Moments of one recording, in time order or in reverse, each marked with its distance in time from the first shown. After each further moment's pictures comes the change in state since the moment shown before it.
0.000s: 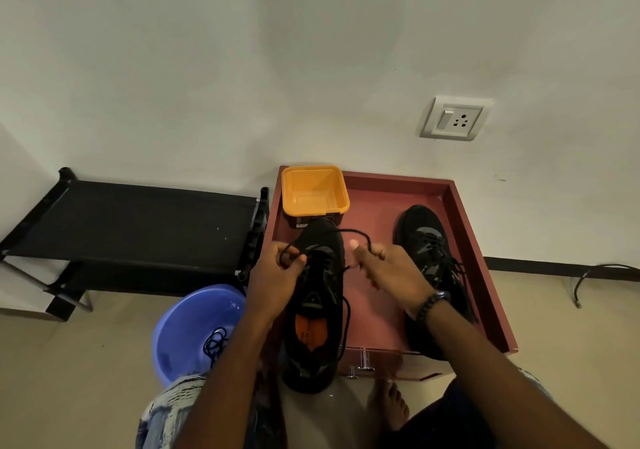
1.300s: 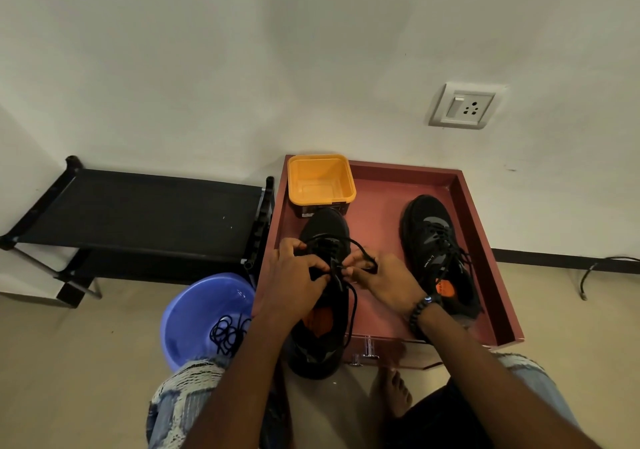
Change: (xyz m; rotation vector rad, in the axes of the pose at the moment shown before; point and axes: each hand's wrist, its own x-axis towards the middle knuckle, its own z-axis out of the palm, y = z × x) left_hand -0.010 -0.015 0.013 0.664 -0.098 0.261; right_hand 0.000 0.030 0.024 0.065 -0.117 0.012
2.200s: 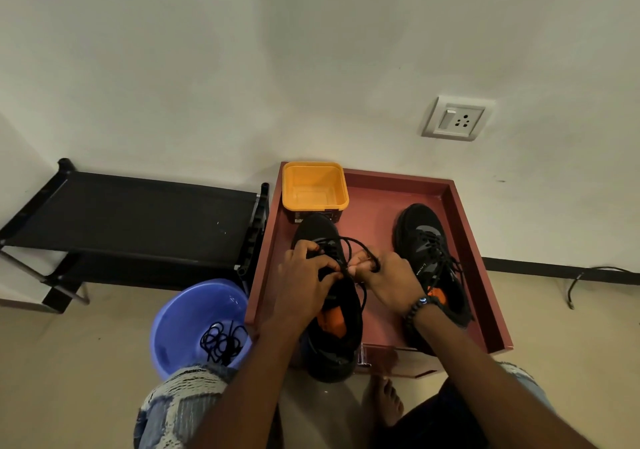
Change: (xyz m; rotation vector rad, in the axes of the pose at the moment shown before) left_hand 0.011 0.021 0.017 -0.137 0.074 0.050; right_hand 0.004 -0.003 -0.018 -0.285 0.147 -0.063
